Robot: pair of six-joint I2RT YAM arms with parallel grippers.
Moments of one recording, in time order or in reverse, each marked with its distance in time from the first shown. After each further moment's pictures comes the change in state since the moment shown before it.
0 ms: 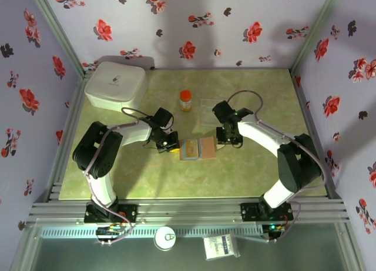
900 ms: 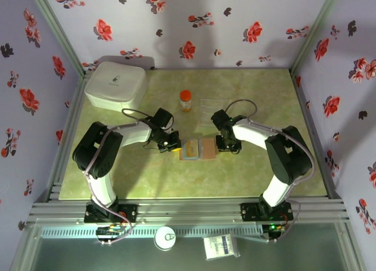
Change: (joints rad) left arm 0.000 0.000 -0.024 0.071 0.031 -0.004; right arm -0.008 0.116 -0.123 0.134 -0.004 -0.004
